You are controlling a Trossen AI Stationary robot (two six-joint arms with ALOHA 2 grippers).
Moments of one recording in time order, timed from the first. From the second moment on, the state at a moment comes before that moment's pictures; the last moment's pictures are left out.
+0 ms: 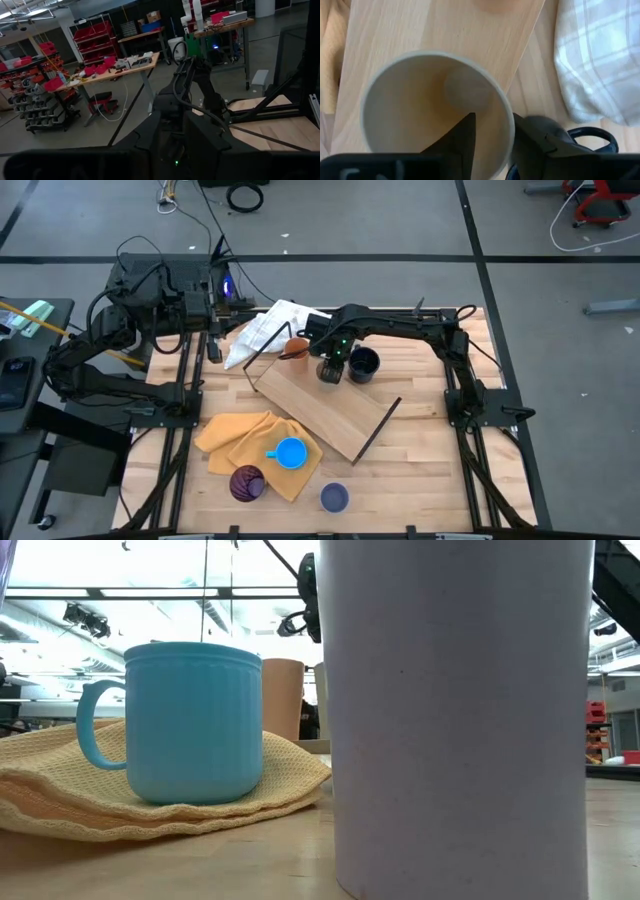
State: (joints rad) left arm 0.21 1.00 1.48 -0.52 -0.01 0.27; right arm -0.25 2.08 1.96 -1.29 -0.10 0.08
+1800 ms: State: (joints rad) left arm 0.21 1.00 1.48 -0.54 -0.01 0.27; right arm -0.59 1.75 1.52 -1.31 -0.14 0.22
